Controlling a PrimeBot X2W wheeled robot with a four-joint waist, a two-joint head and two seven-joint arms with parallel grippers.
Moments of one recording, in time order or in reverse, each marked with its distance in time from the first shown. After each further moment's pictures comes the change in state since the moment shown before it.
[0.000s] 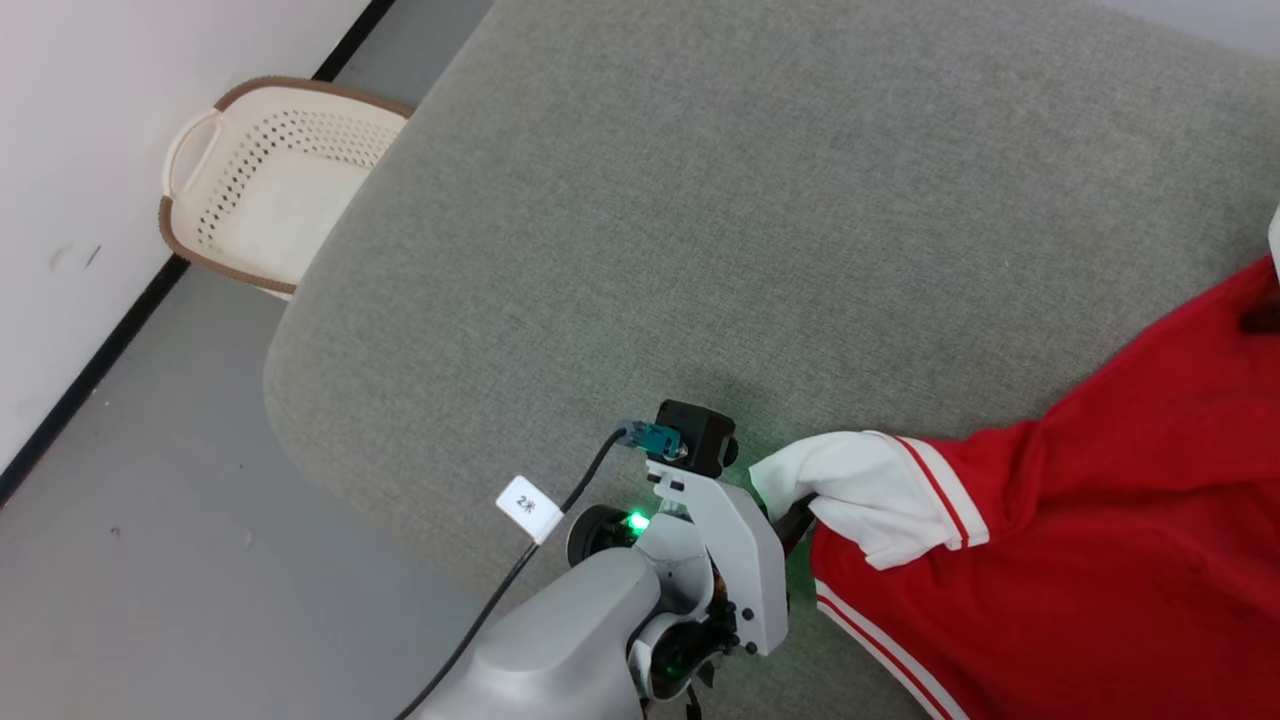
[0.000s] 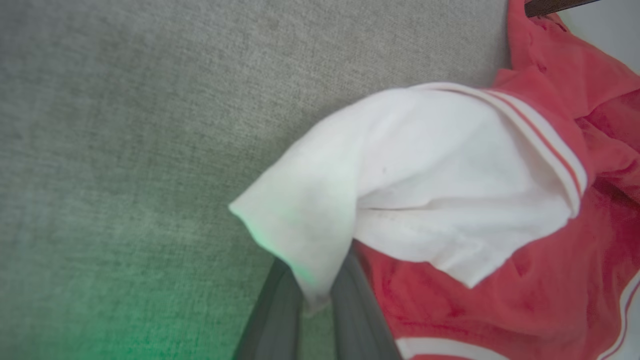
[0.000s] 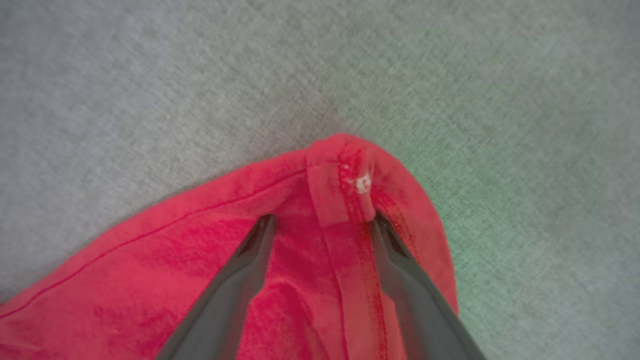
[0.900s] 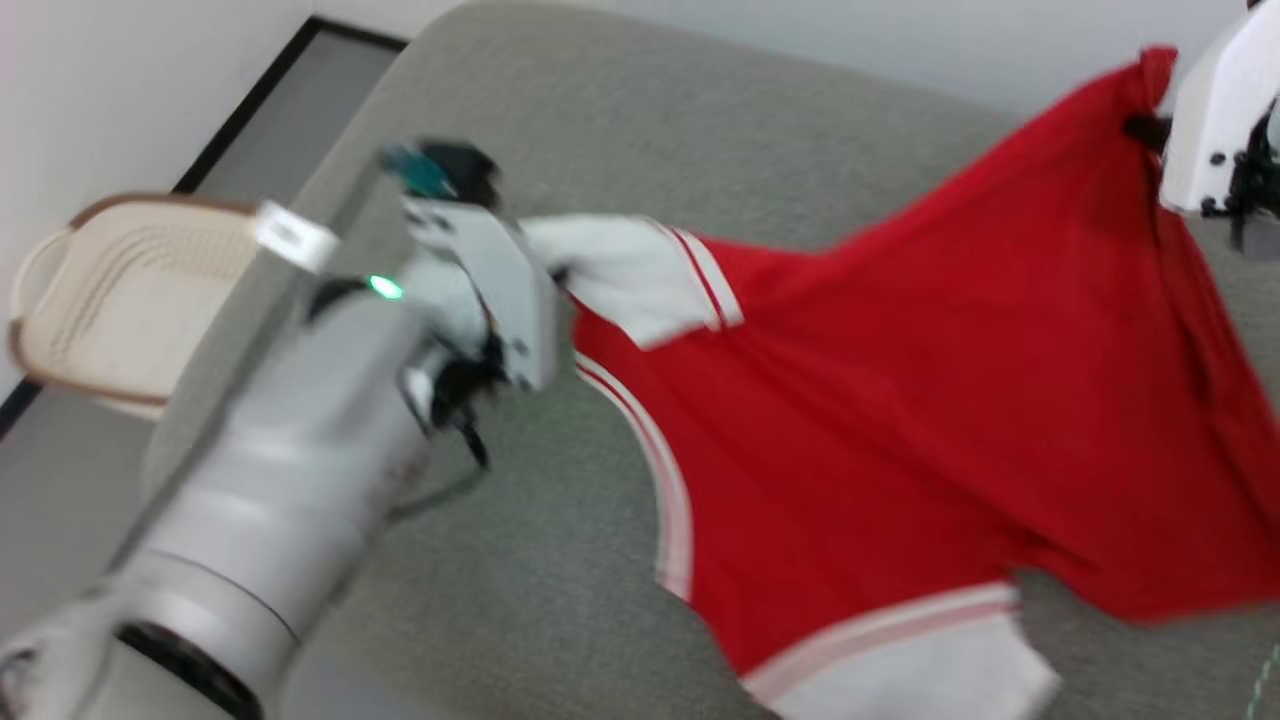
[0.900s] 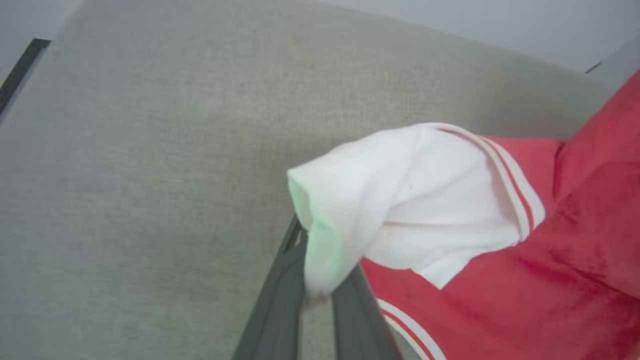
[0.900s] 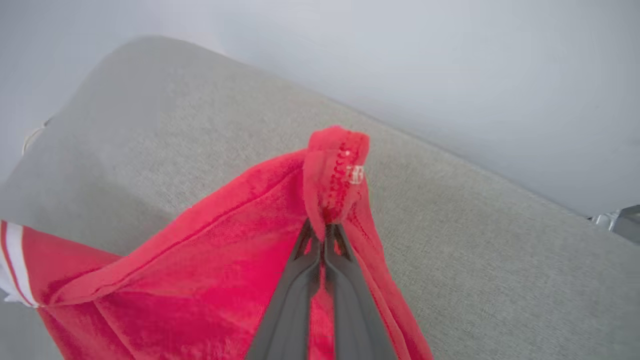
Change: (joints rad) left arm -0.352 0.202 0.046 0.204 -0.018 -0.049 0.159; right arm -0.089 0.182 -0.133 0.044 0.043 0.000 -0.398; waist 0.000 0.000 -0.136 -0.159
